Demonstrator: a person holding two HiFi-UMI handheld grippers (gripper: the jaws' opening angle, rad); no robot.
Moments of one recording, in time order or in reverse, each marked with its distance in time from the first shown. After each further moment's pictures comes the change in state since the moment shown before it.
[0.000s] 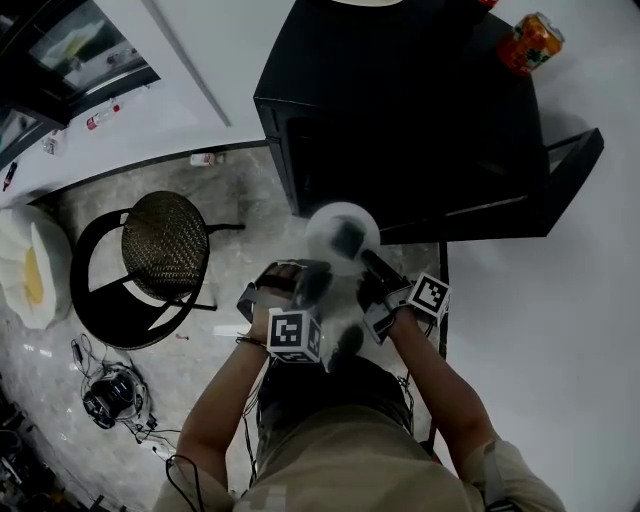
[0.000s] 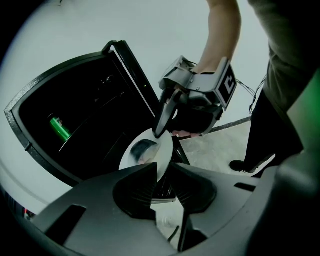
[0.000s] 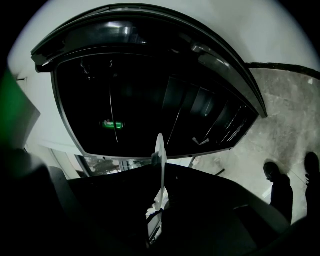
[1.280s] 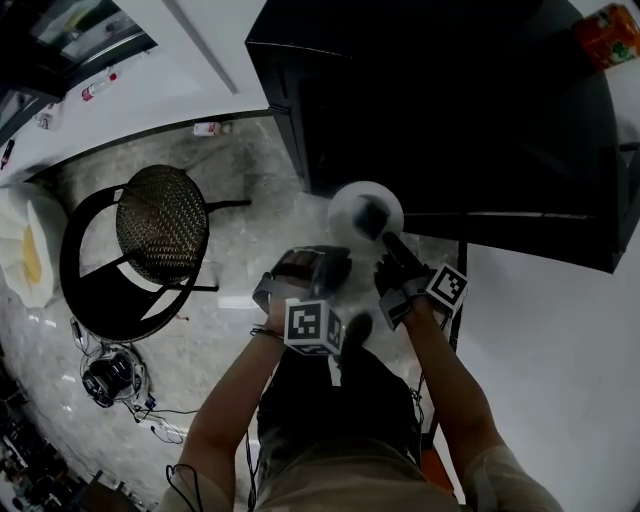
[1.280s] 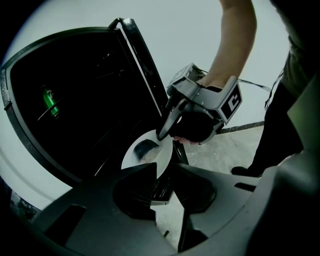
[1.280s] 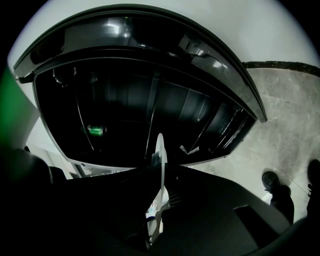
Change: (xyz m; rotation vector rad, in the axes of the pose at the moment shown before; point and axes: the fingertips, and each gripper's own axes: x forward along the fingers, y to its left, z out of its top) left arm 0.064 -0.011 -0.025 -0.109 0.005 -0.002; right arm 0.039 -0.071 0.032 -0.012 -0.041 -0.021
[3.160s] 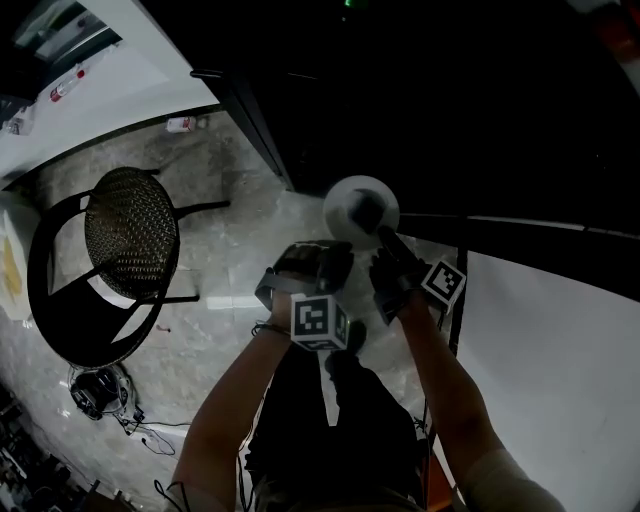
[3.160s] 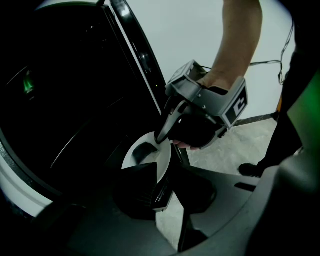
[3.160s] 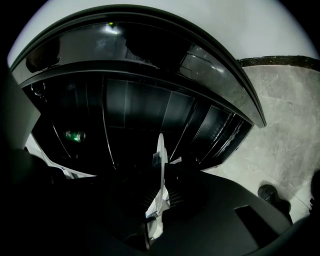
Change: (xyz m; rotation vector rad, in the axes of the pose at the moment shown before) left arm 0.105 -0.033 -0.031 0.015 0.009 -0.013; right arm 0.038 -0.094 0.029 0.008 -0.044 -0.012
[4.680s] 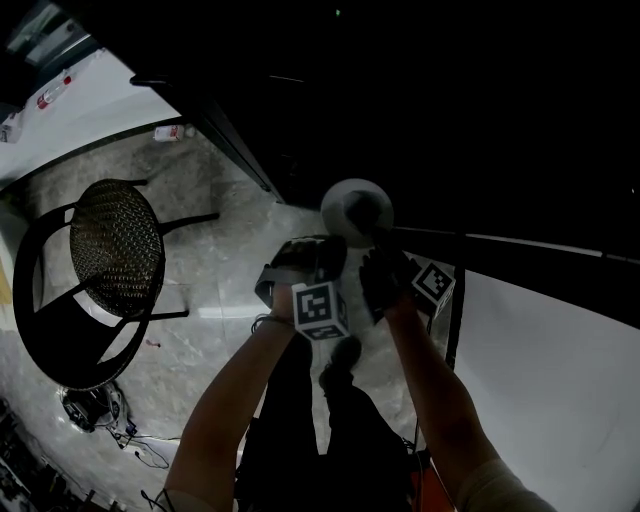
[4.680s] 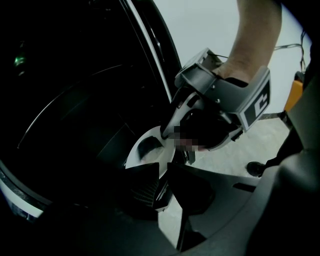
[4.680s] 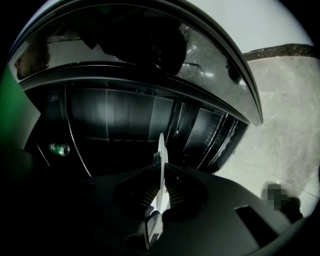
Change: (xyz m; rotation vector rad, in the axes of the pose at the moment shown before) left arm 0.066 0.019 -0.024 -0.043 0.054 0.015; right arm 0.035 -0.042 0.022 0.095 -0.099 -0.046
